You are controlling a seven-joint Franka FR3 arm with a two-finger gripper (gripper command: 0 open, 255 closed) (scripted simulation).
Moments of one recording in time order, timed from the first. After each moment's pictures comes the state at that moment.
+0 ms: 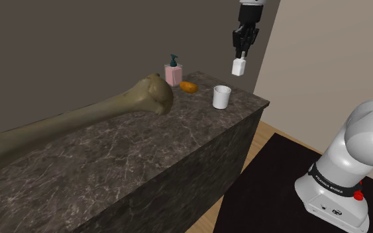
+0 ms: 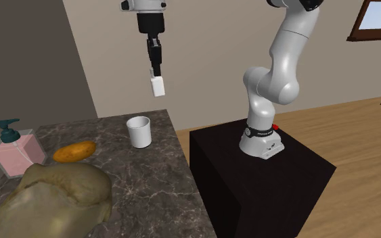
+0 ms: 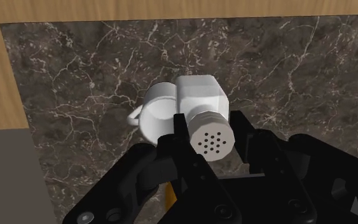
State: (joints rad) arm -0.01 -0.34 -0.09 -2.03 -0.02 1.69 0.00
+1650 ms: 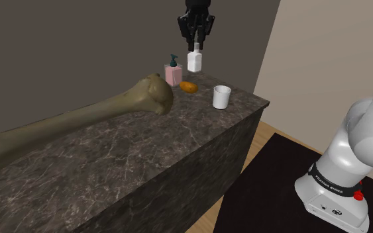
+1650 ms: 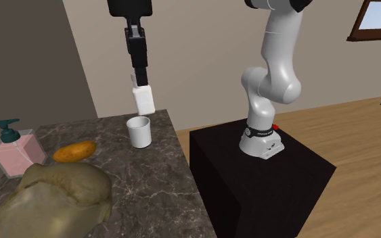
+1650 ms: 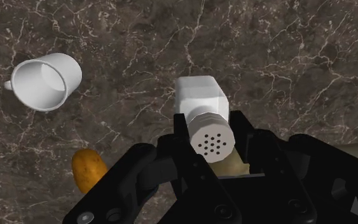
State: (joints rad) arm 0.14 -0.03 0.14 -1.59 0.02 1.55 0.36
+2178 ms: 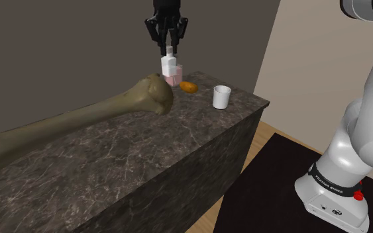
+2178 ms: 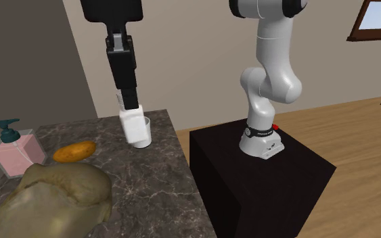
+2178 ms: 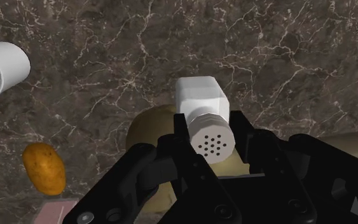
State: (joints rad) arm 0.23 0.19 0.21 -1.32 -0.03 1.50 0.52
